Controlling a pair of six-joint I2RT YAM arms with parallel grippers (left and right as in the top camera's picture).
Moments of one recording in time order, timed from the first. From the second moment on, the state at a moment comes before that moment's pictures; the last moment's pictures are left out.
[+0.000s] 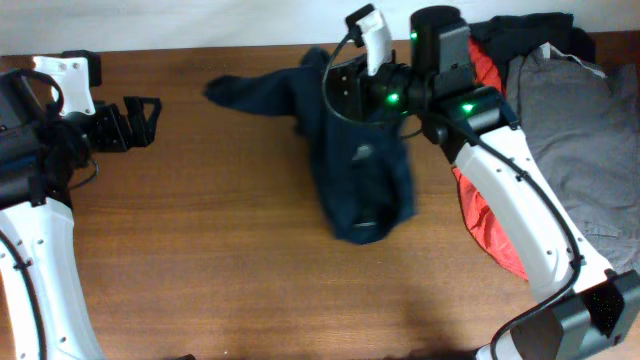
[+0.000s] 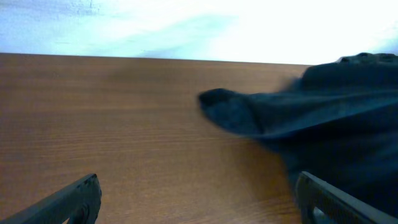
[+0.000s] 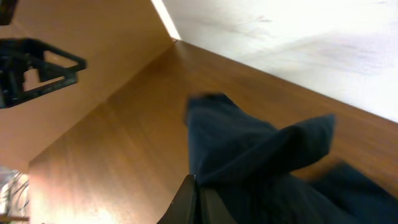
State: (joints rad) left arm 0.34 1.45 1.54 -0.80 0.54 0.13; right arm 0.34 1.69 1.68 -0.47 -0.66 0.08
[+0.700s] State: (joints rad) left arm 0.34 1.45 1.54 -0.81 0.54 0.13; right arm 0.46 1.73 1.68 -0.74 -0.67 0.08
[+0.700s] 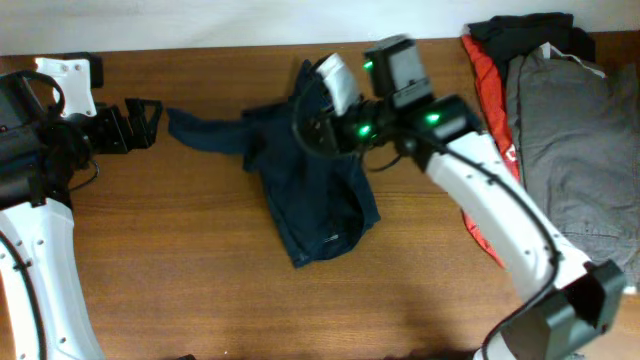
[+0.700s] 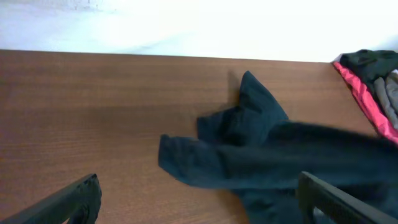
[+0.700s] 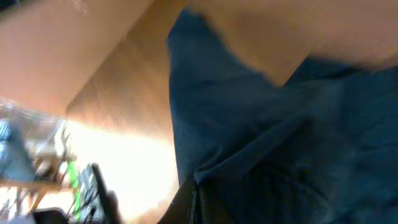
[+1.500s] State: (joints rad) left arm 0.34 1.45 1.54 -0.78 0.40 0.13; right arm 0.60 1.83 1.68 -0.76 -0.54 0.00
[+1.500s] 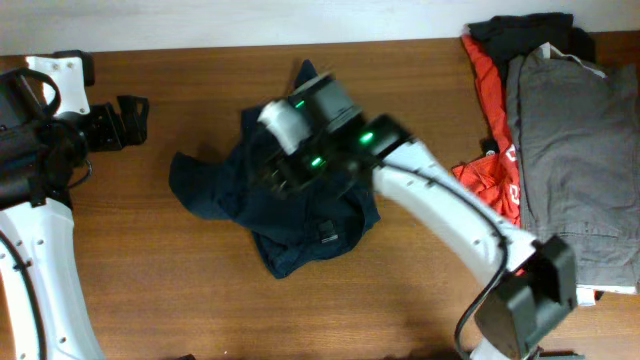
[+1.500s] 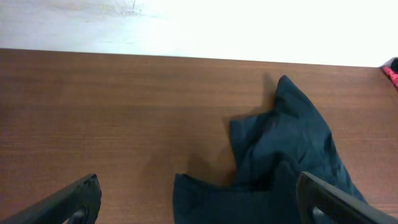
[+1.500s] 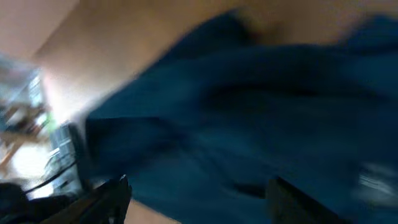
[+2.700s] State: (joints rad) left arm 0.34 1.45 1.54 -0.75 0.38 0.13; right arm 0.50 2.23 1.68 -0.60 -1.04 0.00
